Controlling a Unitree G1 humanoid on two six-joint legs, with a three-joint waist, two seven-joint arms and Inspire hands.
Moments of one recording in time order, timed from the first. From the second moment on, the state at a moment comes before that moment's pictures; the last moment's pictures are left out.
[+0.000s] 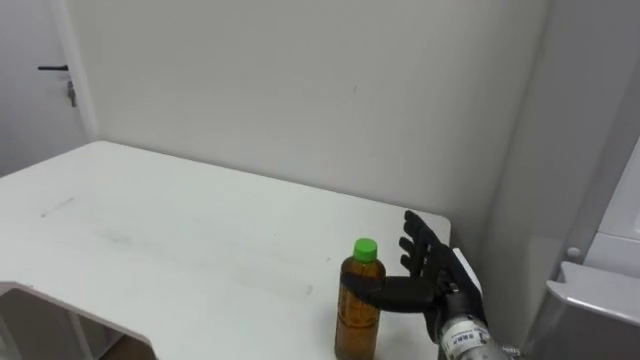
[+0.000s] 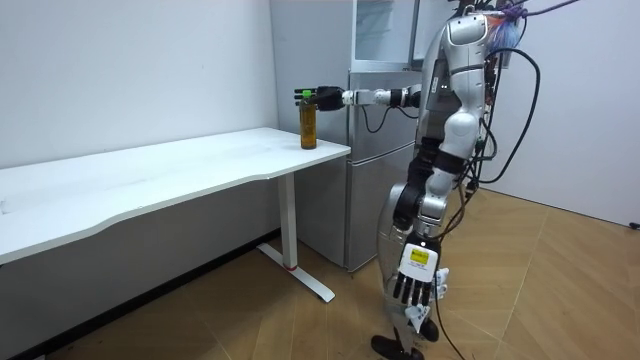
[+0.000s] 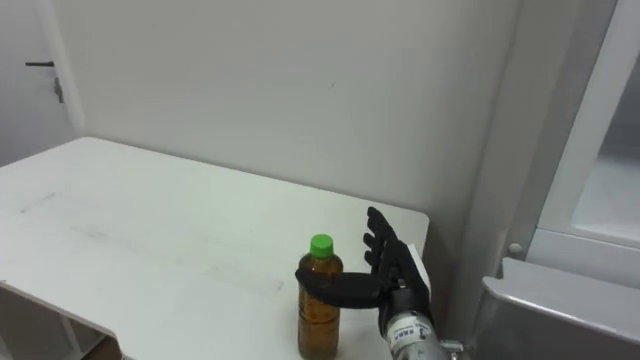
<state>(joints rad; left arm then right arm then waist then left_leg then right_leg) 0.25 0.23 -0.04 1.11 0.06 0.16 -0.01 -0.39 -0.26 0.29 0.36 0.51 0.00 -0.28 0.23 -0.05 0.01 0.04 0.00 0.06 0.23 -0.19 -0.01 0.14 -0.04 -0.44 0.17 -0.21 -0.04</state>
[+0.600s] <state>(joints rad) 0.31 0.22 -0.02 1.04 0.06 0.17 -0.01 -0.40 -0.26 0.29 0.53 0.47 0.00 -0.29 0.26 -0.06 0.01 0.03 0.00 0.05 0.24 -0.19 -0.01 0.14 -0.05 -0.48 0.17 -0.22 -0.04</state>
